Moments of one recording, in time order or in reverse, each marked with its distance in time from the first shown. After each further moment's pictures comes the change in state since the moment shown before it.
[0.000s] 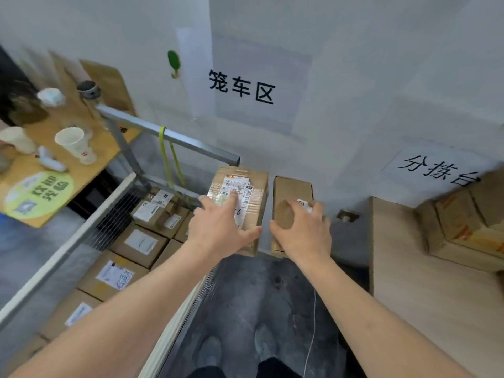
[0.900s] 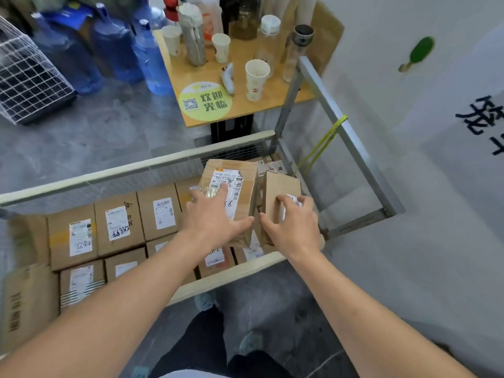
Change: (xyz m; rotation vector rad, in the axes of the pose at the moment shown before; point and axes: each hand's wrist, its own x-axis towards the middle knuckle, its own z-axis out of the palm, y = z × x) left_hand -0.016 -0.199 0.039 -0.314 0.035 -0.830; right_hand 0.031 -0.187 0.165 -0.064 -0.459 -0.703
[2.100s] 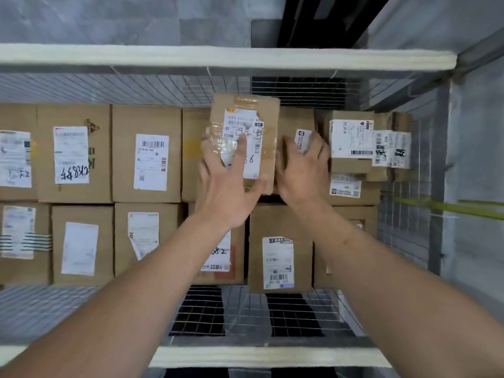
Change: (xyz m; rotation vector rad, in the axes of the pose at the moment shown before) left_hand 0.304 -0.069 0.228 -0.349 0.060 -0.232; right_hand 0.320 0.024 0.345 -0.345 -0.175 -0.413
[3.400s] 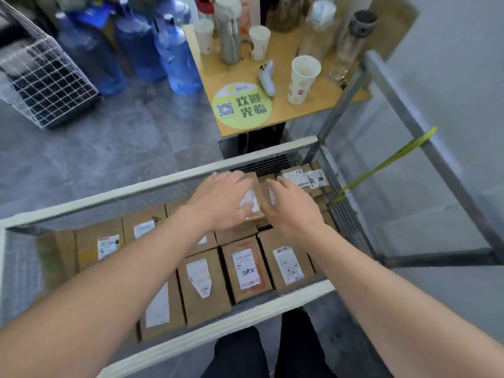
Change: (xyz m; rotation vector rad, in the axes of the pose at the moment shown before) left_hand -0.145 0.040 -0.275 0.557 -0.072 0.770; right_hand -0.208 -0.130 -0.287 0.131 -0.036 0.003
